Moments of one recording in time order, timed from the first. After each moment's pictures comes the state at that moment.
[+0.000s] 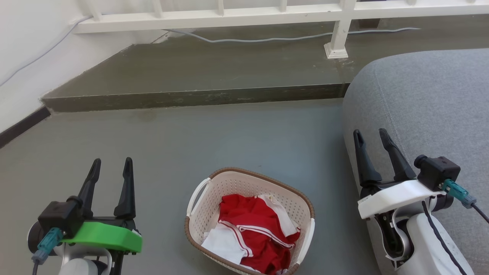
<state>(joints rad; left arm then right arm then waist) -0.04 0.08 -0.08 0.10 -0.33 -0.12 -0.25 -0.12 -0.06 0.17 0.22 0.35 0.07 -0.25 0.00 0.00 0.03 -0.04</state>
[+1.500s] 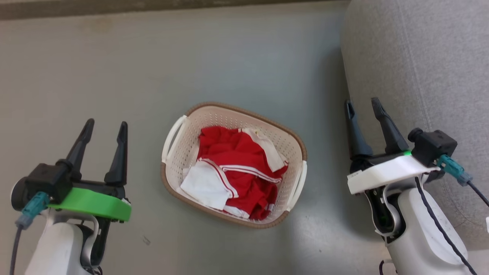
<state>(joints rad) -0.19 0.19 -0.17 0.11 -0.37 -0.12 -0.25 -0.21 -0.05 0.21 0.18 0.35 0.04 -0.25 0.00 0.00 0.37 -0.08</state>
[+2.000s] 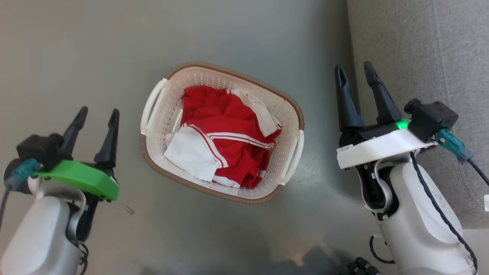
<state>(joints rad) -0.36 0.29 -0.29 0.31 -0.51 -0.12 -0.23 -0.32 -0.05 0.28 0.12 0.38 -0.01 -0.25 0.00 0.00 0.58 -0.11</state>
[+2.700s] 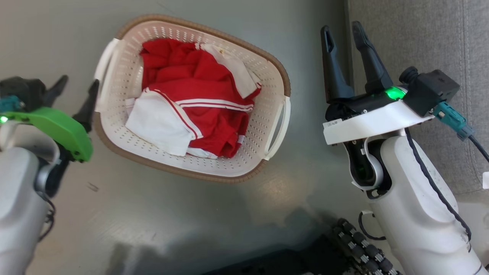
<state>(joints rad) -0.66 0.43 -0.51 0.52 -0.67 -0.12 -0.04 -0.45 -0.05 0.37 0.07 0.44 -0.06 -0.25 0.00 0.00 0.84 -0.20</state>
